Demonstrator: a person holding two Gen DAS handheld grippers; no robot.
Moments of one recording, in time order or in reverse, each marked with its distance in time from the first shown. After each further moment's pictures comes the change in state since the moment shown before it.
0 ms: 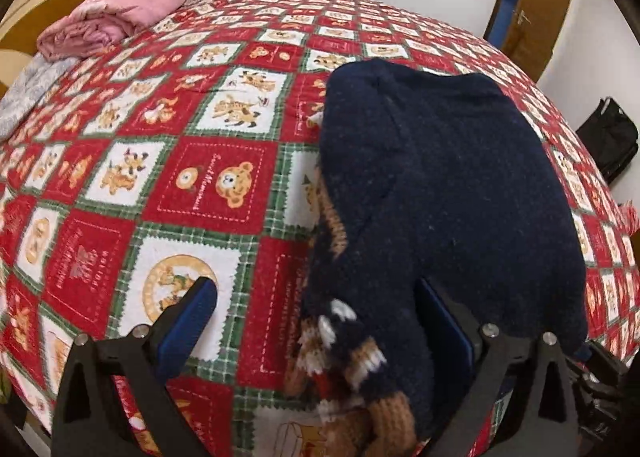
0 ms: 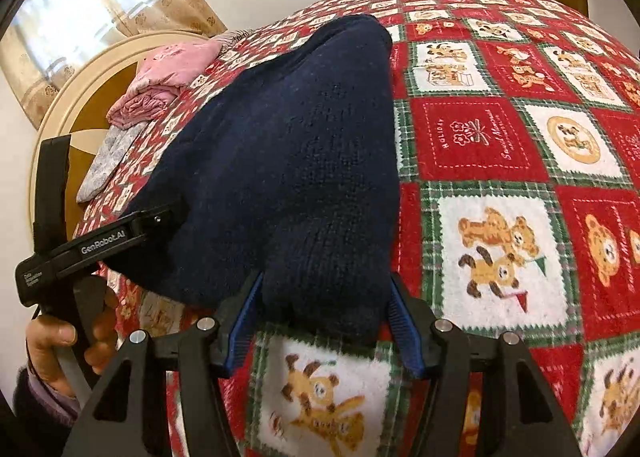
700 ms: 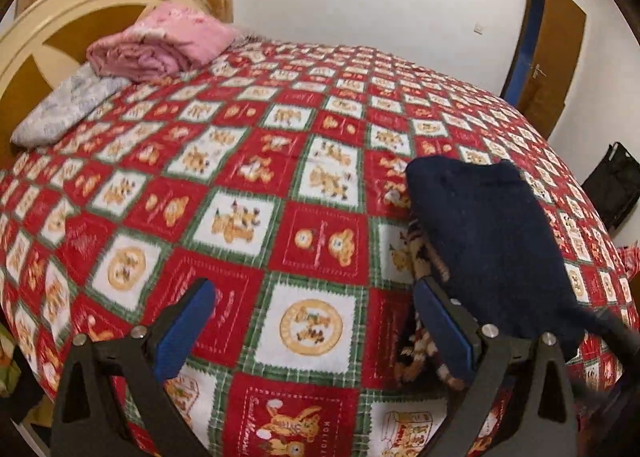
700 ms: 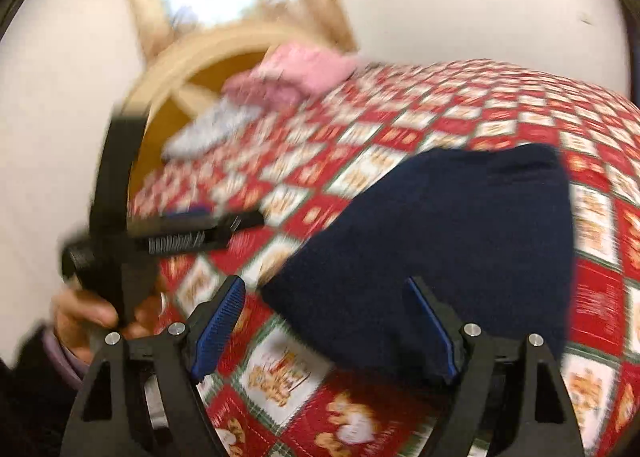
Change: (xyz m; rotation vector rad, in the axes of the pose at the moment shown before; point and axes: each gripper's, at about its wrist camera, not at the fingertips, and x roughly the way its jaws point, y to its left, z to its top) left arm -0.068 0.074 0.007 -0.087 -0.195 0.031; right arm -0.016 0.104 0.046 -0.339 -0.158 0.230
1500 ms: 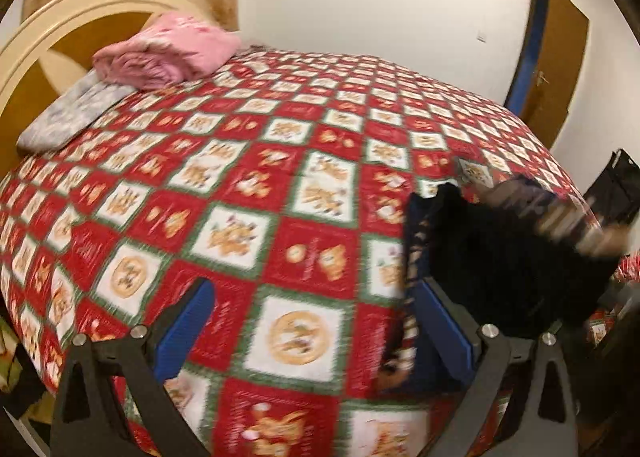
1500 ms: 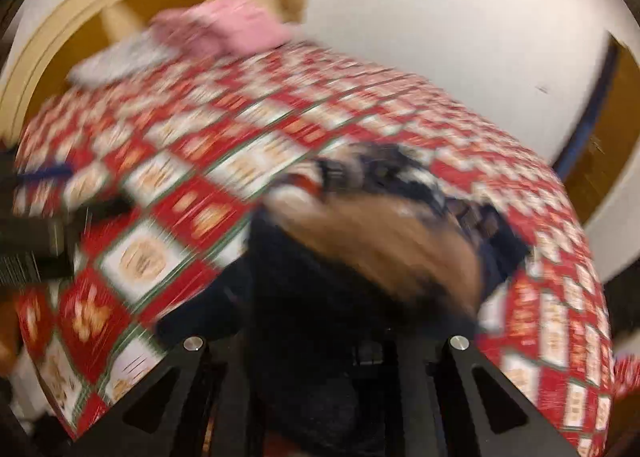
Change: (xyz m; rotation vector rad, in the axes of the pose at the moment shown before) left arm -0.006 -0.003 0.002 -0.034 -0.012 0.029; right arm 0.085 0.035 0.022 -0.336 0.192 -0.453
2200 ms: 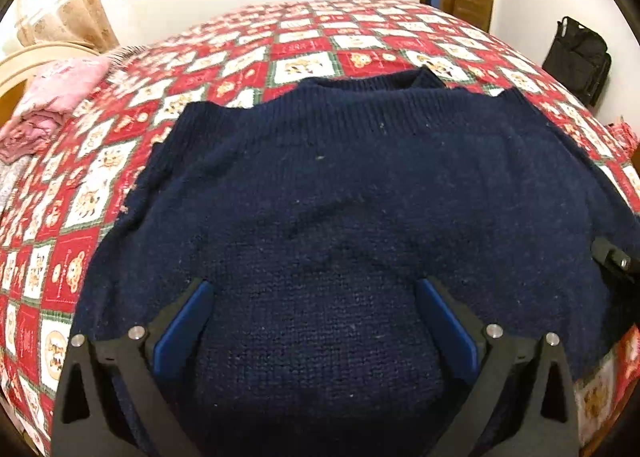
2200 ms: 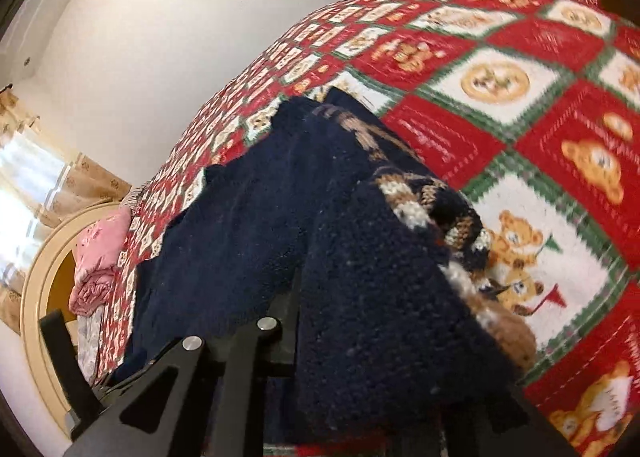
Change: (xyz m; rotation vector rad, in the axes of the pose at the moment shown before) left arm 0.095 -0.252 -0.046 0.379 0.181 -0.086; right arm -0.013 -0.280 -0.230 1.202 -0.093 0.021
